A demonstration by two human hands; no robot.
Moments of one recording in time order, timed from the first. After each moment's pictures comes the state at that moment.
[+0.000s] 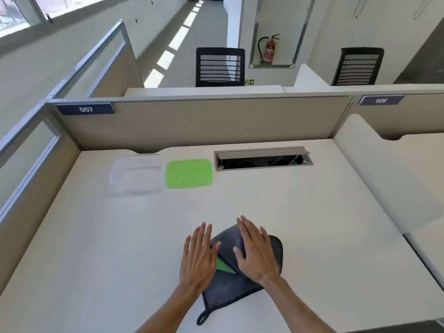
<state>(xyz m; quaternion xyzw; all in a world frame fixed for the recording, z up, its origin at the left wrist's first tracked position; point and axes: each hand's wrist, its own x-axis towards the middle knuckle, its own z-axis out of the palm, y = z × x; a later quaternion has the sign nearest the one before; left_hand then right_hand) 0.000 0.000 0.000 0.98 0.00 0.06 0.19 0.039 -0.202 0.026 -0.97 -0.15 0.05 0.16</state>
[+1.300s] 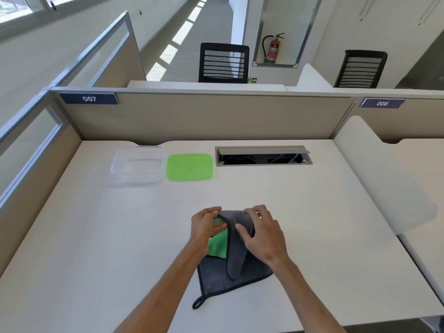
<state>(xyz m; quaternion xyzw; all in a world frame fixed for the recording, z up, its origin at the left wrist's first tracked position) 0.062 -0.018 0.085 0.55 0.31 -0.08 0.77 0.051 -0.214 0.096 -0.97 -0.11 -0.02 0.22</state>
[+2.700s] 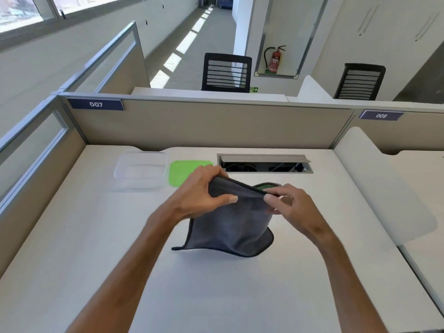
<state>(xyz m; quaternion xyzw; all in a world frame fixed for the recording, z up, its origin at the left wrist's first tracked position) 0.076 0.039 0.252 0.90 -0.15 0.05 0.40 0.083 -0.246 0.239 -0.85 -0.07 0.06 0.52</state>
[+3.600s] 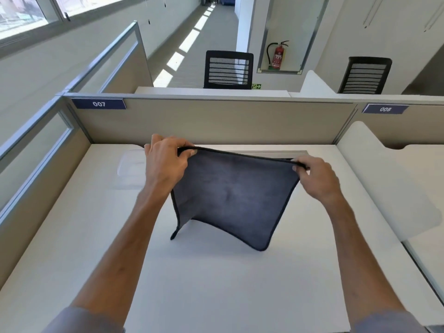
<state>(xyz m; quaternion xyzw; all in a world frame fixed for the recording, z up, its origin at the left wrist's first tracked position) 0.108 0.080 0.268 0.93 0.08 0.22 0.29 0.157 -0.298 0.241 -0.96 -0.01 -0.09 0.27</state>
